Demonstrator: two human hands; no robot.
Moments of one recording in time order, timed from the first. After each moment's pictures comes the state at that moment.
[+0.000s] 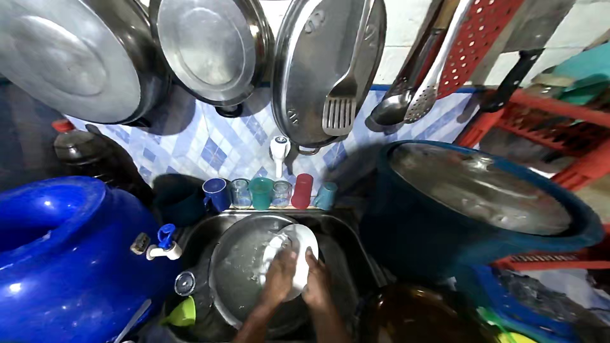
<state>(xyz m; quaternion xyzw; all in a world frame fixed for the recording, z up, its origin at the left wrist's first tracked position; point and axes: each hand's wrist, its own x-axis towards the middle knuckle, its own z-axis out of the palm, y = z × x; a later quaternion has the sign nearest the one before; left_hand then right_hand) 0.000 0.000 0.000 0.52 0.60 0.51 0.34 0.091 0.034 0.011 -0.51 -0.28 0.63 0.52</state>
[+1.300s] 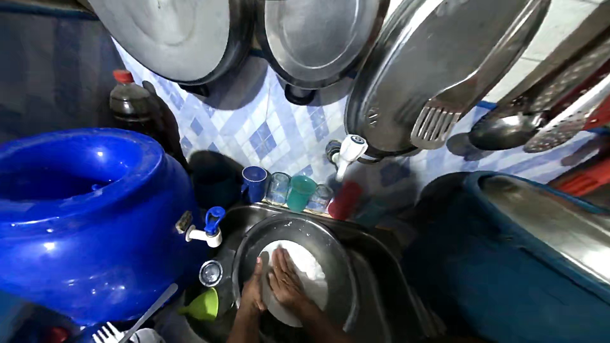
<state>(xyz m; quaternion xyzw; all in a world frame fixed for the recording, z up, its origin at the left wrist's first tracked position) -0.087 -0.019 -0.076 -0.02 0.45 0.71 0.53 0.010 0.064 -0.117 -0.31 -0.91 0.22 0.13</state>
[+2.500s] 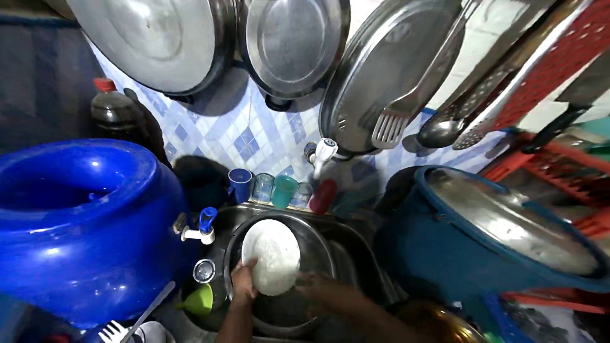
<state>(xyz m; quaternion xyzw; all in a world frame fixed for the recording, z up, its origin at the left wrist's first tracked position) -0.087 -0.022 -0.055 -0.01 0.57 0.71 0.41 0.105 0.041 0.050 -0.27 -0.90 0.21 -0.28</state>
